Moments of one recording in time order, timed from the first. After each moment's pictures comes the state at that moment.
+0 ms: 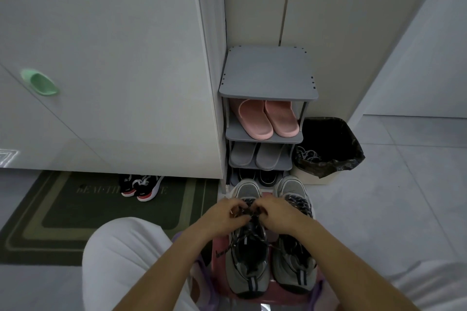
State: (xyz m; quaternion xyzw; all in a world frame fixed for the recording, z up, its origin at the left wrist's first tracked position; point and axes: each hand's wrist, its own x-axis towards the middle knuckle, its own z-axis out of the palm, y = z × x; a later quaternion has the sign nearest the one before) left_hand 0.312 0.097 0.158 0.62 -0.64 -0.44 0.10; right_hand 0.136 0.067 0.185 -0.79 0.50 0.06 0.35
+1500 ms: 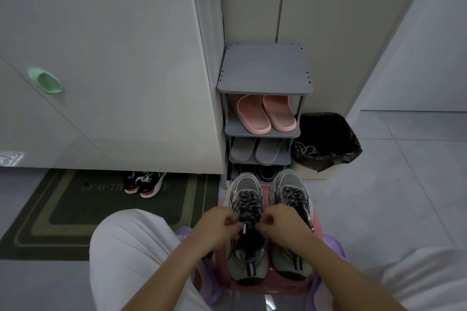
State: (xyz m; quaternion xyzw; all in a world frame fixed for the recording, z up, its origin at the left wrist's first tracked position) left_hand 0.305 0.147 0.191 0.66 -0.62 -0.42 0.09; right_hand 0.124 0.121 0.204 -0.72 0.57 0.00 0.39
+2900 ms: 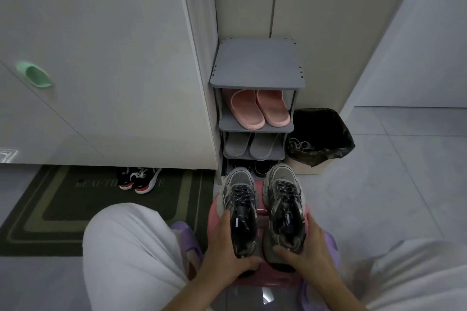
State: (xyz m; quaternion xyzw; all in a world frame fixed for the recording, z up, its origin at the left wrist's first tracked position) left_hand 0.262 0.207 0.153 0.66 -0.58 -0.41 0.24; right_hand 0.060 0.186 0.161 -0.59 0.66 -0.26 0.40
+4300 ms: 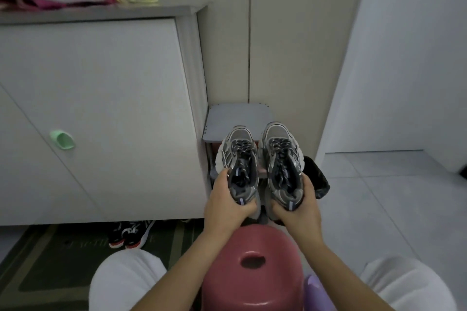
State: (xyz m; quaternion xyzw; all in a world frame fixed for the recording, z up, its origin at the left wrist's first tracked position) left_hand 0.241 0.120 0.295 0.62 -0.62 -0.24 0.42; right_hand 0.077 0.138 0.303 -0.55 0.55 -0.54 0.32
